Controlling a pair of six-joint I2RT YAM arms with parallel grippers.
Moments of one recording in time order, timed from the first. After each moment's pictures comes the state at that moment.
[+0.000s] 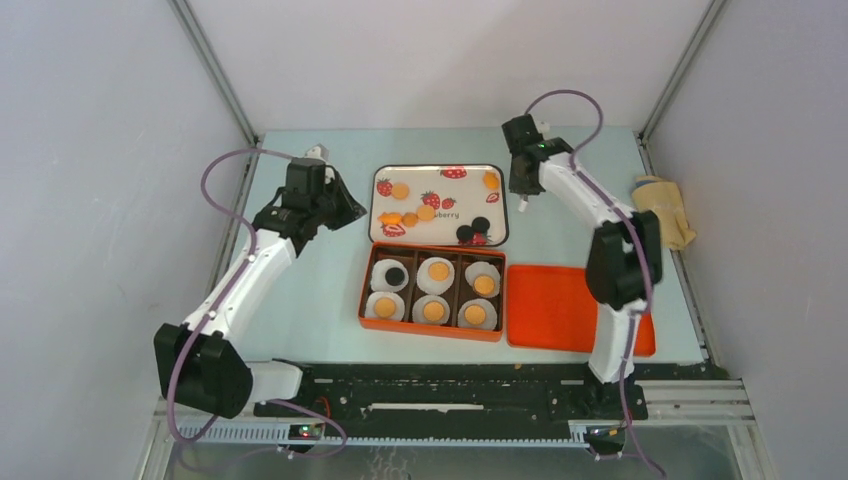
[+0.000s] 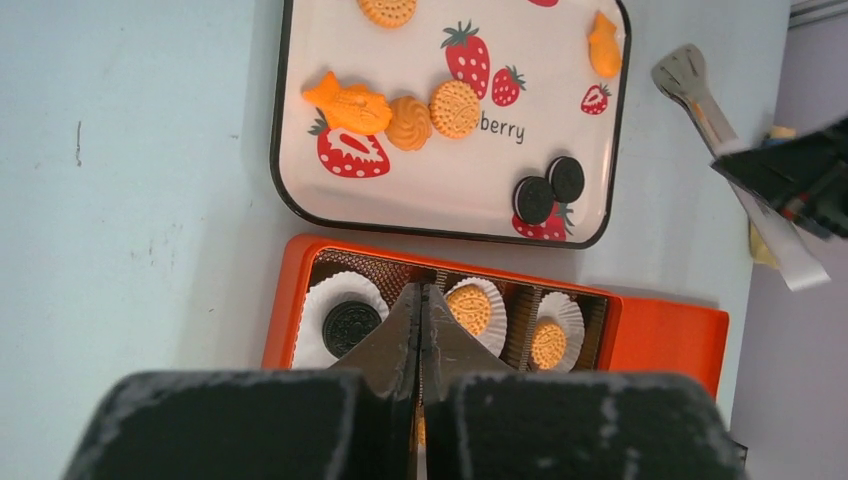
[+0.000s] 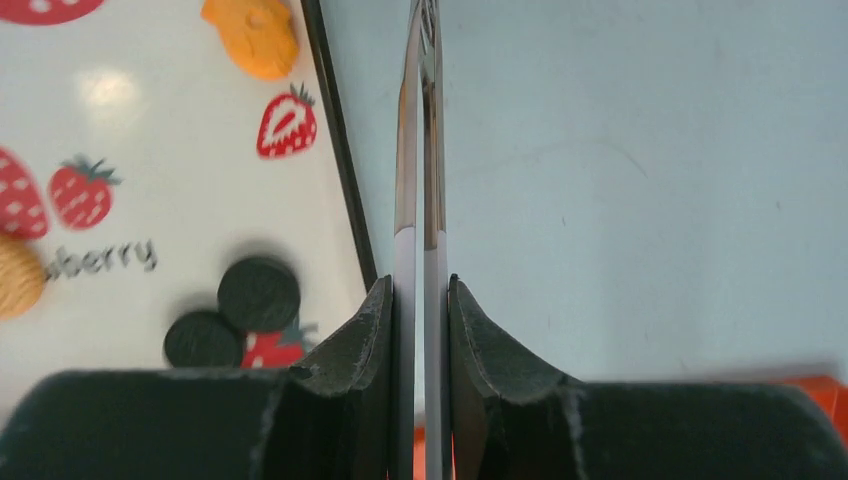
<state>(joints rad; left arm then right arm) -0.25 1.27 1.11 -0.49 0.09 -0.64 0.36 1.89 1.70 -0.78 0.34 0.43</state>
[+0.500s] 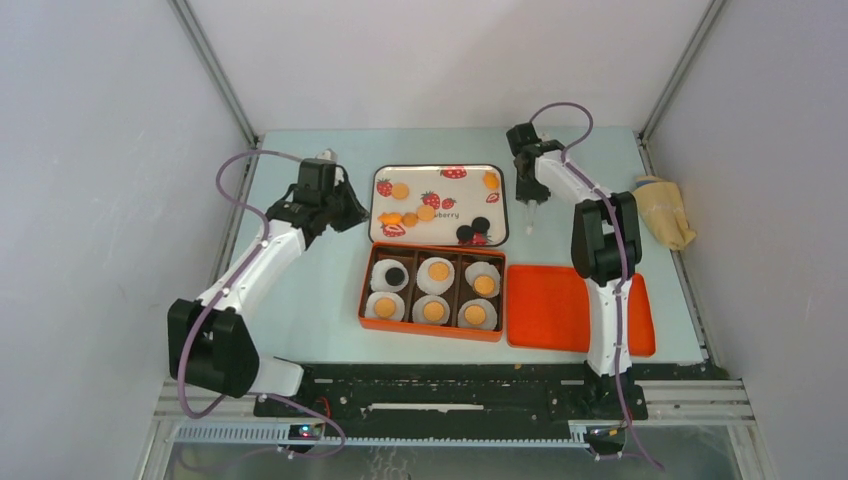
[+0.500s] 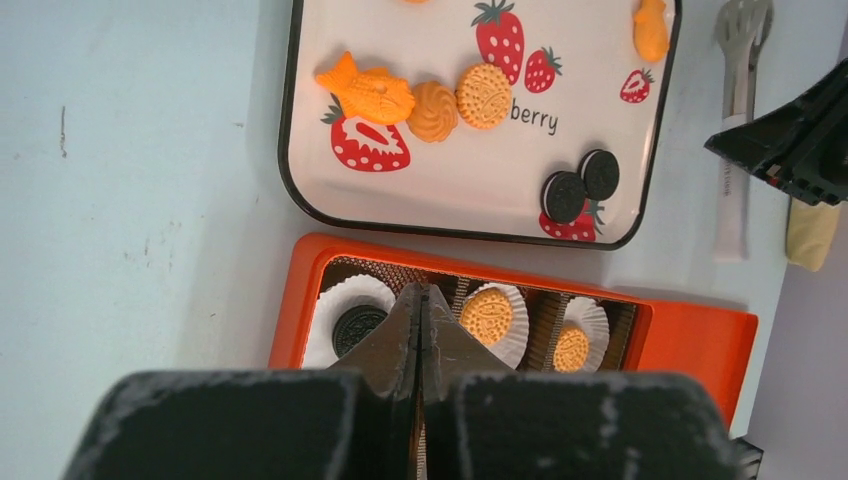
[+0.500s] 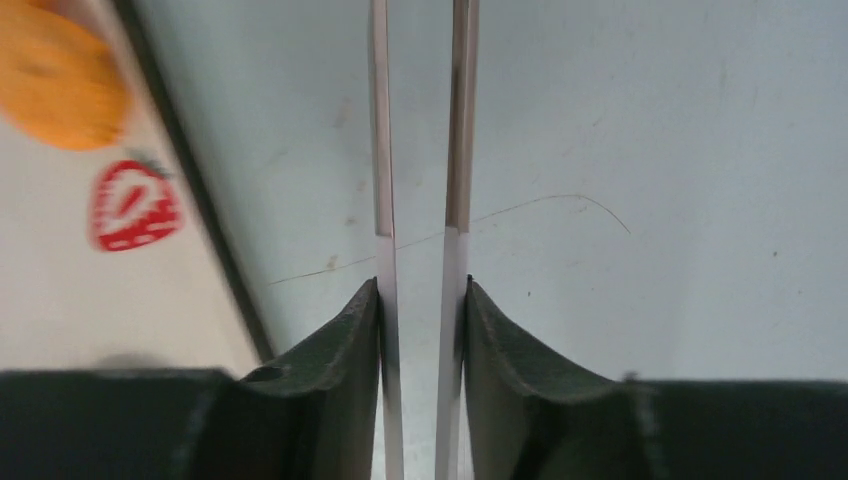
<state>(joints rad) -0.26 1.36 1.11 -0.47 0.09 -0.64 0.27 2.19 1.87 -0.79 0.37 0.33</state>
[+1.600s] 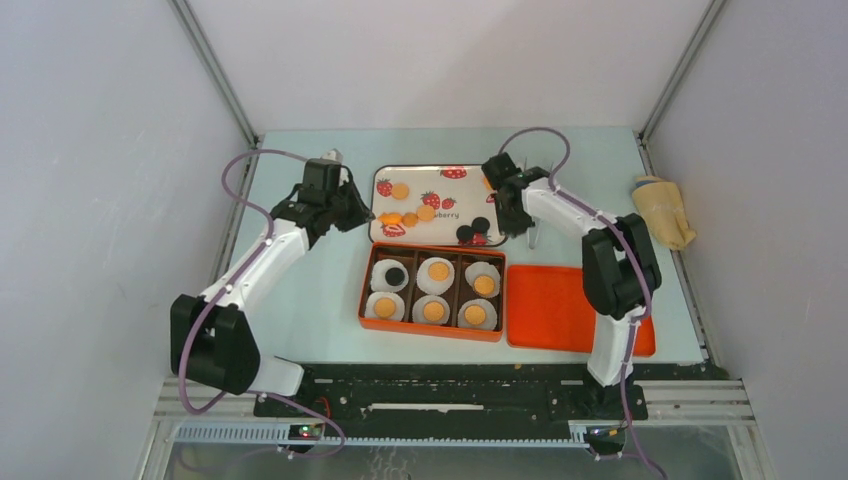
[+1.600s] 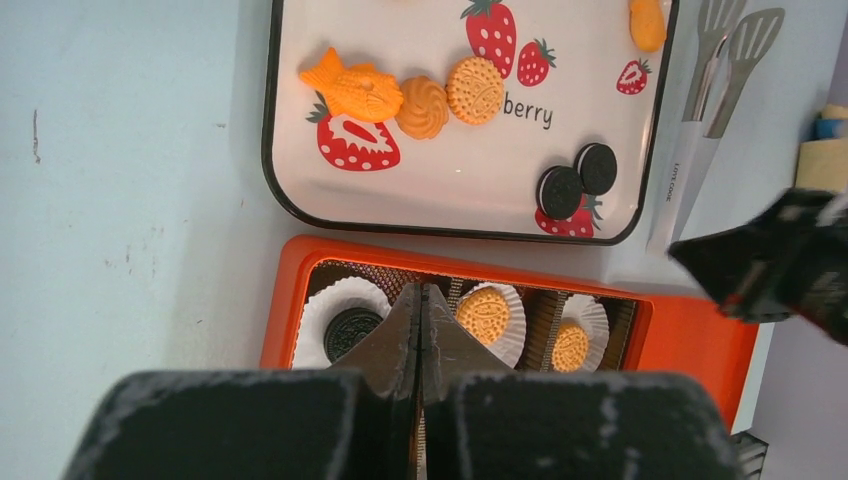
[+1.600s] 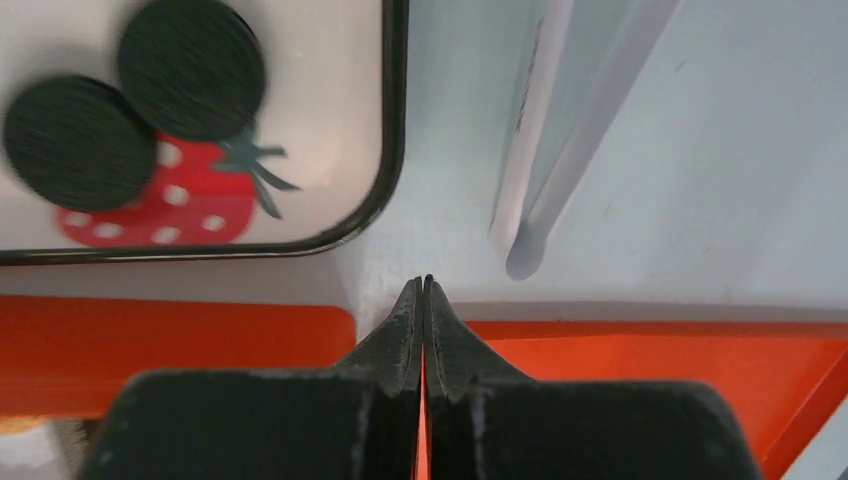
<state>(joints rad) -0.28 1.40 1.11 -0.44 0.09 -0.64 0.44 1.91 1.54 -0.81 0.30 0.32</state>
